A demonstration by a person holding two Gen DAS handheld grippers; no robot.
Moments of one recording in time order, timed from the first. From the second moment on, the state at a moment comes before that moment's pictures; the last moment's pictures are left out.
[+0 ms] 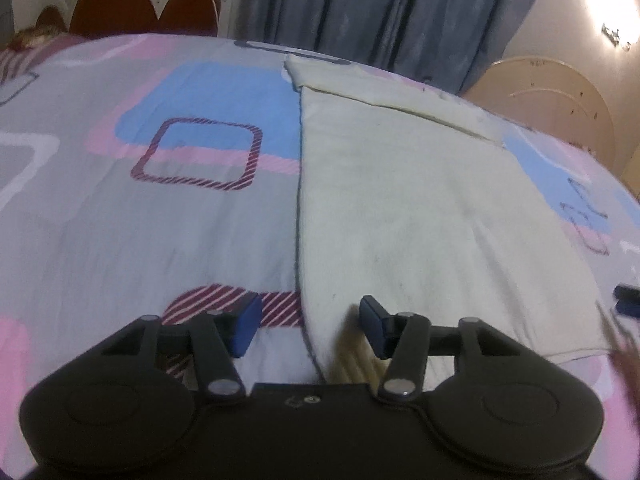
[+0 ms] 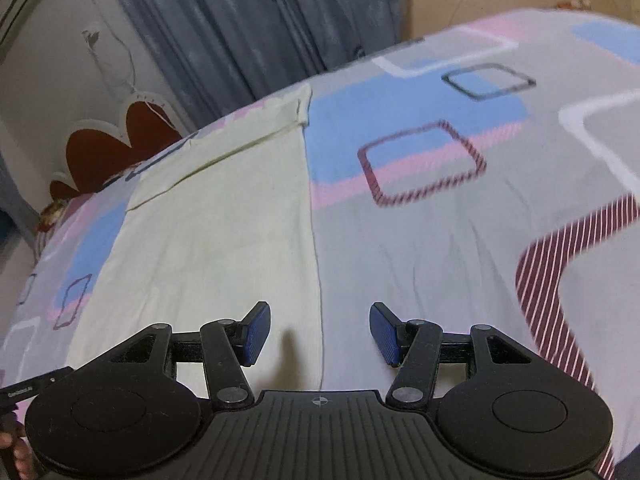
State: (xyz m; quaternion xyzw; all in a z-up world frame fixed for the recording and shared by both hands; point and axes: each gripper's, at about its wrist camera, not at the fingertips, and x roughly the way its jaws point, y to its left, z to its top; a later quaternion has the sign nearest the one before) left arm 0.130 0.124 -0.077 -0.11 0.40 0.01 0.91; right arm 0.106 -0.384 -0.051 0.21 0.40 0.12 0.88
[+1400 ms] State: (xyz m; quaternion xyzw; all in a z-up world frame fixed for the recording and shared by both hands) left arm 0.126 0.146 -0.092 -0.22 0.40 -0.02 0.89; right arm 0.094 -0.375 -0.056 0.24 0.41 0.20 0.86
